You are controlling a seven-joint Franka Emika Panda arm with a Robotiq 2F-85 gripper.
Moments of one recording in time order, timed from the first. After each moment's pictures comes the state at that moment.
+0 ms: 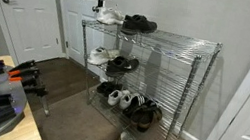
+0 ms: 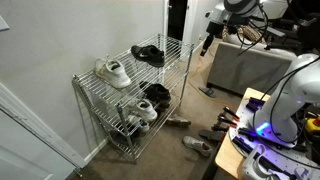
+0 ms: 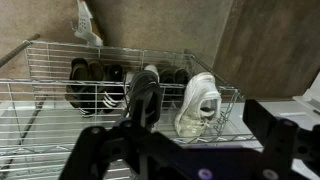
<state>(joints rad) 0.11 -0.39 -0.27 -2.50 0.23 2.18 -0.47</state>
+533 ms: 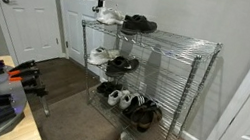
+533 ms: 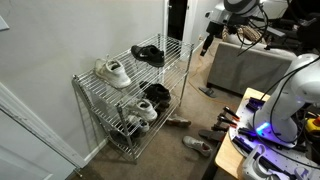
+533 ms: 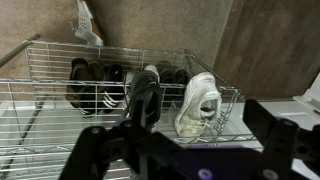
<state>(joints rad) 0.11 -0.39 -0.26 -2.50 0.23 2.18 -0.47</state>
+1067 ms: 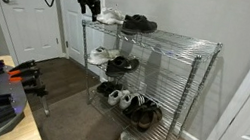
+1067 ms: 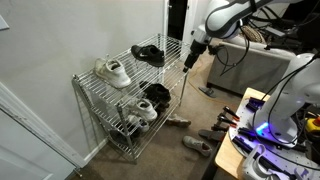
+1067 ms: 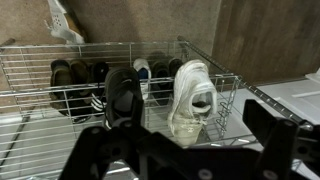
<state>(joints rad) 0.18 -0.20 -0.08 -2.56 0.42 2.50 -0.31</state>
